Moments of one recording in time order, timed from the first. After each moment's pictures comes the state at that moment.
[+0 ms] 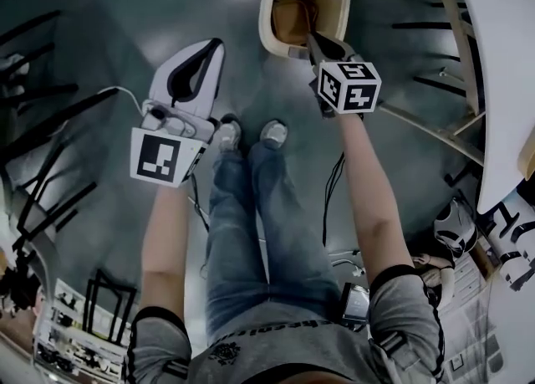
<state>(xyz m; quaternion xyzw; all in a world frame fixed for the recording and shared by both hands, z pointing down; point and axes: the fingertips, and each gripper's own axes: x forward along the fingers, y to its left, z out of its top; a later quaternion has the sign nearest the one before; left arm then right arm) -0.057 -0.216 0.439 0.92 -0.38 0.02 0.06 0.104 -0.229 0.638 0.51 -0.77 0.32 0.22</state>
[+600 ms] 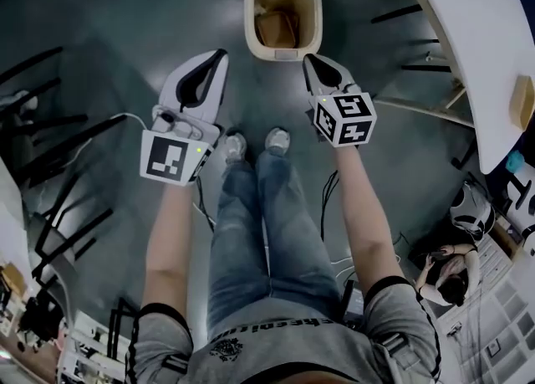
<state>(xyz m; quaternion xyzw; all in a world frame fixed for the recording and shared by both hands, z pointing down) -0.037 -0.186 0.399 0.95 -0.31 0.02 0.04 0.109 -0.161 0.549 0.57 -0.76 0.27 0.17</state>
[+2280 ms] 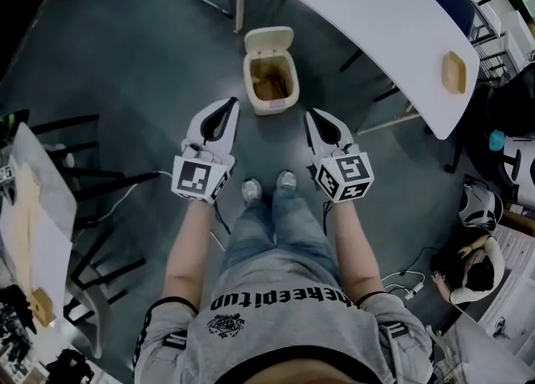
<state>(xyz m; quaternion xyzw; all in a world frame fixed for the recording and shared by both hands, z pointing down) -0.053 -0.129 0.231 0.97 -0.26 0.00 0.01 0.078 -0.064 0.290 0.64 -0.75 0.17 0.05</state>
